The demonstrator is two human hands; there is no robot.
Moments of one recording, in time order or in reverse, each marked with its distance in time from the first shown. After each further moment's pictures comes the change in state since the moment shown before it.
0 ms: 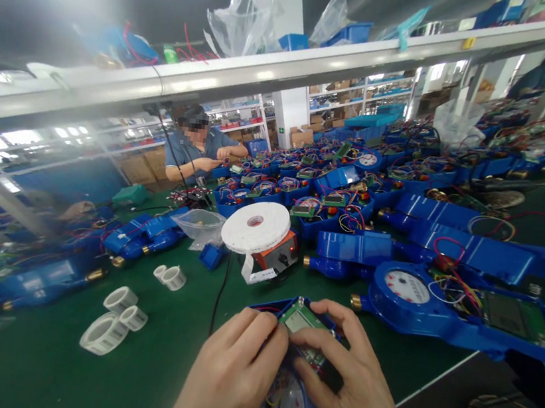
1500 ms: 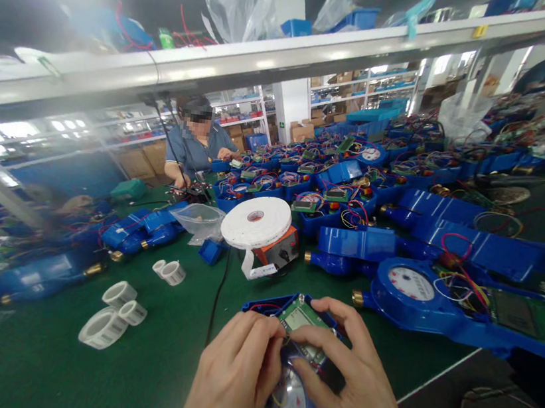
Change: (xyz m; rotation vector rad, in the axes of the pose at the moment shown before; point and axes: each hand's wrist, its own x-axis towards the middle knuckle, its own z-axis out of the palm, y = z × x) left_hand -0.015 0.007 0.015 -0.310 0.060 -0.361; right_hand -0.002 -0.001 0.003 0.022 -0.016 0.007
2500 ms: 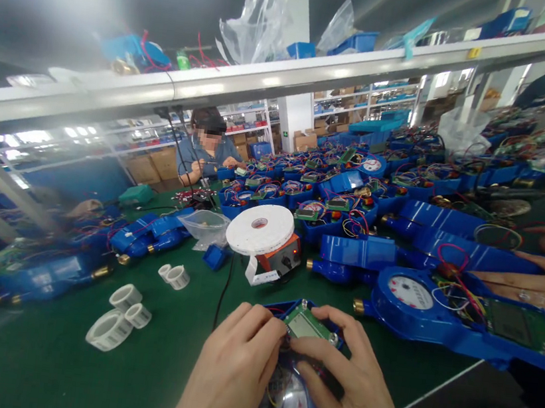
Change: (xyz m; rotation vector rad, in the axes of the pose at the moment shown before) left_hand 0.012 0.002 -0.010 0.151 -0.175 -0.018; right_hand -0.002 0.004 0.000 -0.064 0.001 -0.087
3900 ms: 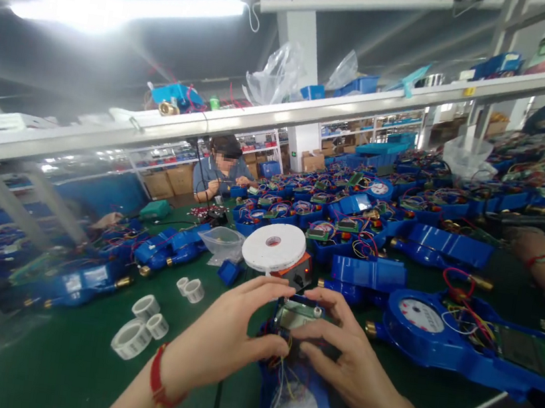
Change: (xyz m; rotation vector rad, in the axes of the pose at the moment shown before) left_hand 0.029 -0.030 -0.065 -0.351 -0.191 -0.094; right_hand 0.050 0.002 -0.002 0.319 -0.057 -0.167
